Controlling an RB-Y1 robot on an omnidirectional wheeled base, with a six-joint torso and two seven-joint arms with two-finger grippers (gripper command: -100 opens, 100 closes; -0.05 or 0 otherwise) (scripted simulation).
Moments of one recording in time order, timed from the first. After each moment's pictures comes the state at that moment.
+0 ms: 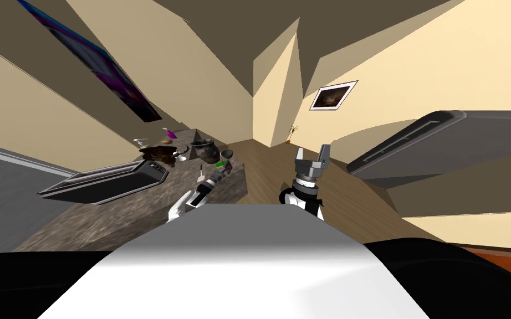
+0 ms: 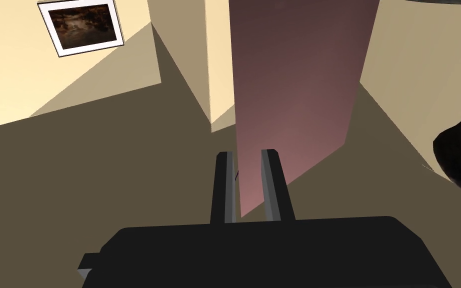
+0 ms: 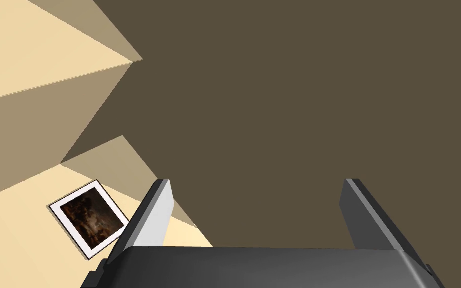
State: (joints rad) left arm 0.28 0.46 0.02 -1.65 -0.64 -0.49 -0.41; right arm 0.50 0.04 0.05 -2.40 0.09 -0.62 -0.14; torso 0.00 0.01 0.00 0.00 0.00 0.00
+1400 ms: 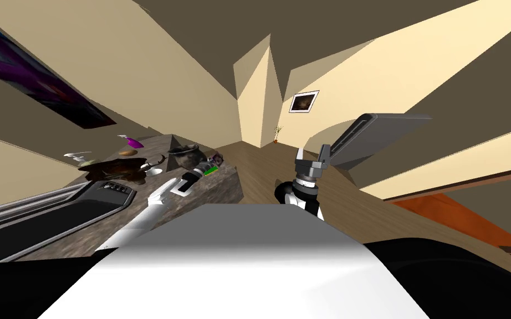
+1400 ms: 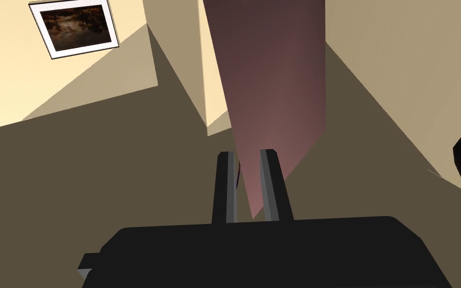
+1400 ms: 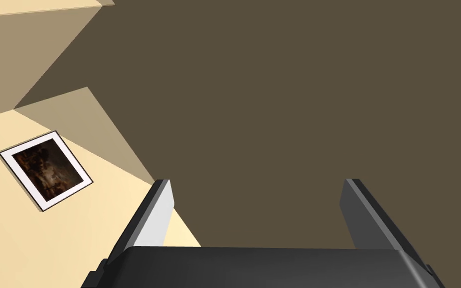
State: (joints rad) left arm 0.15 0.73 0.09 -1.58 -0.58 -0.28 -0.18; right arm 0.50 0.04 0.05 -2.40 0.09 -0.62 -0.14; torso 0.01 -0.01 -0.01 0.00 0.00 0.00
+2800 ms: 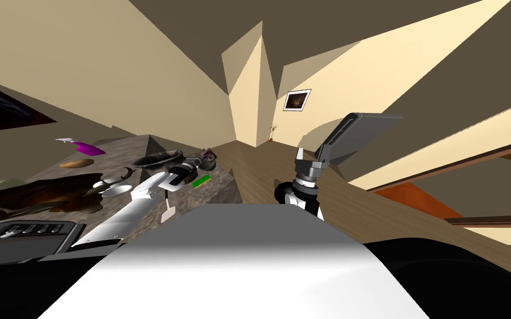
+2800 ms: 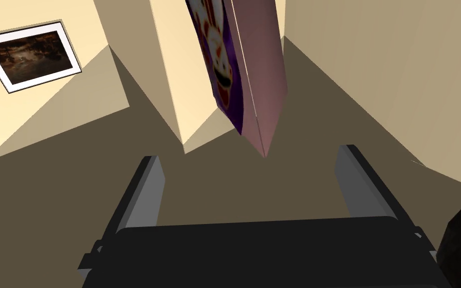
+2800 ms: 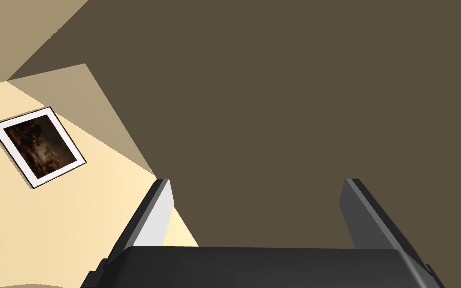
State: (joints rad) left arm 0.10 0.86 0.15 -1.51 -0.61 -0.13 -0.11; right arm 0.50 0.04 0.05 -2.40 0.09 -0.62 -0.14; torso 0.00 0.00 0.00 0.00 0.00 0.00
